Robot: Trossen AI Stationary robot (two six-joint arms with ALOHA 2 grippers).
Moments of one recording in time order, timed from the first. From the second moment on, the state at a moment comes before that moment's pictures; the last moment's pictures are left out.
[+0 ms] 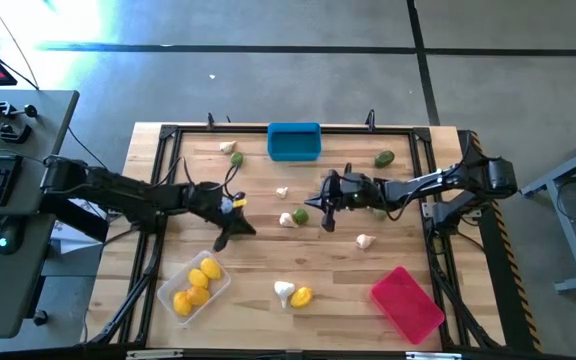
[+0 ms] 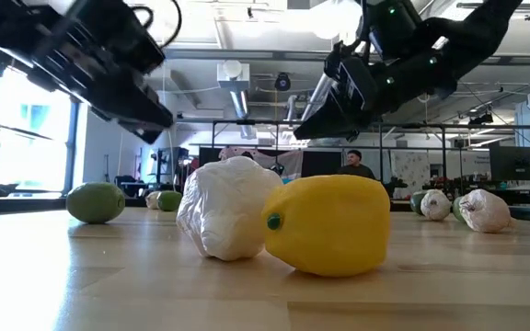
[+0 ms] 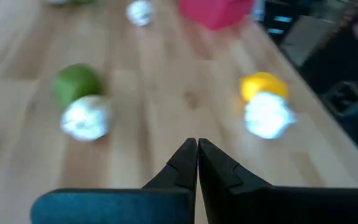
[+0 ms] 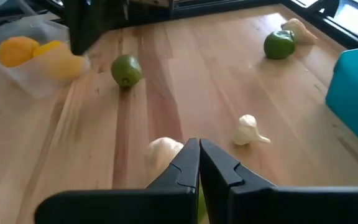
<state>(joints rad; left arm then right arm) 0.05 1.20 0.38 0.31 0.32 -0.08 -0.10 1.52 0.64 0.44 -0.01 0.09</state>
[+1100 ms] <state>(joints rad) 0.37 1.54 0.38 0.85 0.49 -0.06 -0.10 1.52 0.67 0.31 -0.06 0.17</state>
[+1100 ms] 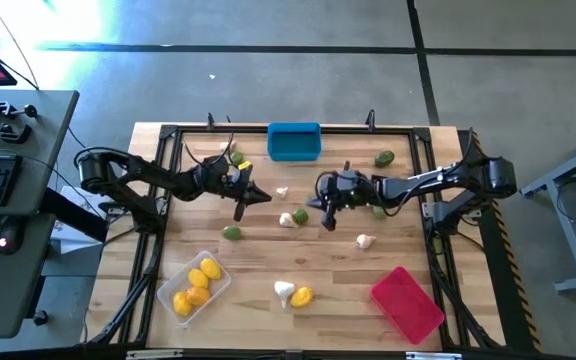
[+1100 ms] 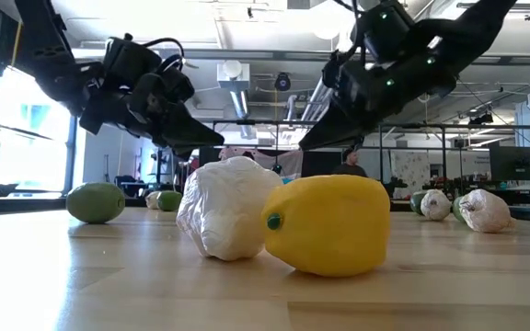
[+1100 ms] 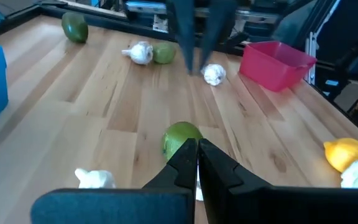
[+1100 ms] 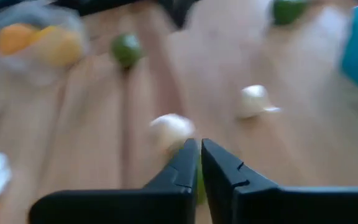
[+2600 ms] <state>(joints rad) 0.27 1.54 0.38 0.88 0.35 -0.17 0.44 1.94 1.14 -0.06 -0.06 0.15</state>
